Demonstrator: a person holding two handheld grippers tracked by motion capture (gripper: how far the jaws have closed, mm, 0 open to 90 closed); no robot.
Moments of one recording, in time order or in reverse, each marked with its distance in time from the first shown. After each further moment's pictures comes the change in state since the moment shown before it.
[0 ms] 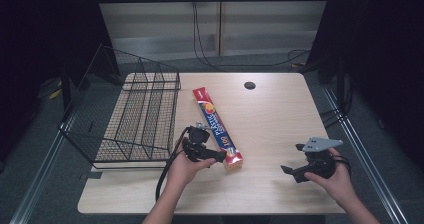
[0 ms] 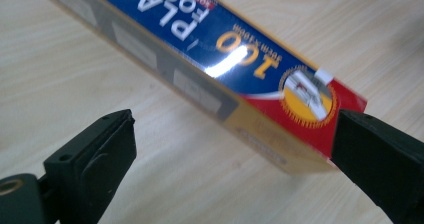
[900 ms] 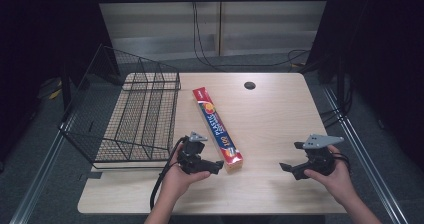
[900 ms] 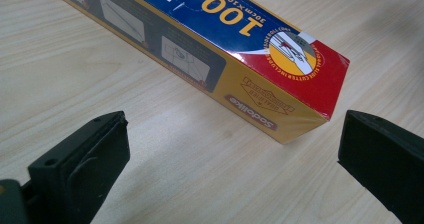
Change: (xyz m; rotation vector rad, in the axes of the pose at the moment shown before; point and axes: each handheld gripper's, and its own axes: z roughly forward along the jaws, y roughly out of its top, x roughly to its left) left arm 0.003 -0.035 -0.008 -0.058 -0.039 0.034; right arm -0.002 0.006 0.000 -0.022 0.024 0.037
